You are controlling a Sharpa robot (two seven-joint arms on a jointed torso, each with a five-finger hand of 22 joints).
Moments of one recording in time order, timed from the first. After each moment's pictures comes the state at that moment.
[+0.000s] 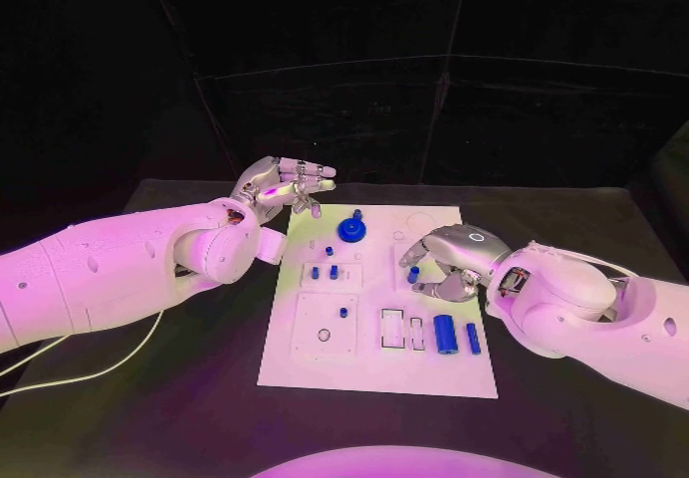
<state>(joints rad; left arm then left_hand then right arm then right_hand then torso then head) 1.29 -0.82 -0.13 1.47 -0.05 -0.31 0.39 1.33 -0.10 0.47 -0.11 0.04 1.06 0.15 0.11 0.07 1.19 0.08 0.20 0.12 1.30 -0.01 1.11 0.80 0.17 1.27 0.09 0.57 0.75 1.13 -0.92 -0.02 1.79 -1.73 -0.25 -0.22 1.38 -0.18 0.36 0.04 0.17 0.94 0.15 0.07 0.07 0.99 0.11 0.10 0.06 1.46 0.01 1.19 1.00 0.09 1.36 0.12 1.31 1.07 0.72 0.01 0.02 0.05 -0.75</state>
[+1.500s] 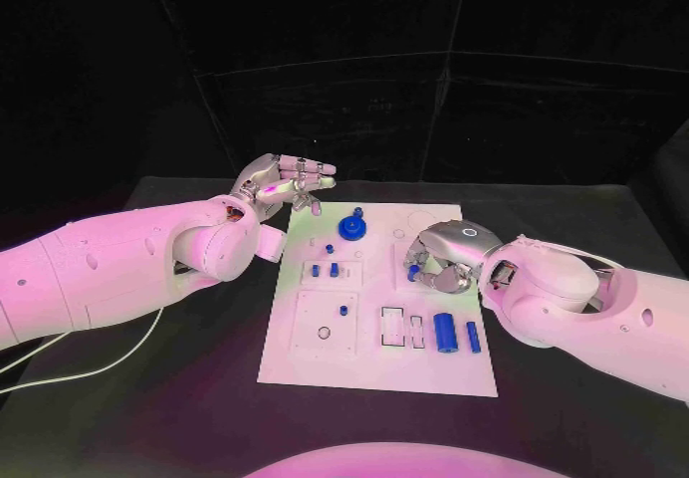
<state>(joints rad) 1.29 -0.82 -0.13 1.47 -0.05 -0.30 0.38 1.34 -0.10 0.46 -0.11 0.04 1.06 0.16 0.11 0.07 1.19 0.08 0.20 0.12 1.30 0.00 1.11 0.80 0.17 1.27 0.09 0.57 0.75 1.13 -0.87 -0.02 1.73 -1.77 -0.22 -0.28 1.45 -0.10 0.48 0.02 0.13 1.10 0.14 0.11 0.08 1.22 0.06 0.19 0.08 1.47 -0.01 1.21 0.99 0.09 1.39 0.09 1.34 1.13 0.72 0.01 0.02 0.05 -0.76</state>
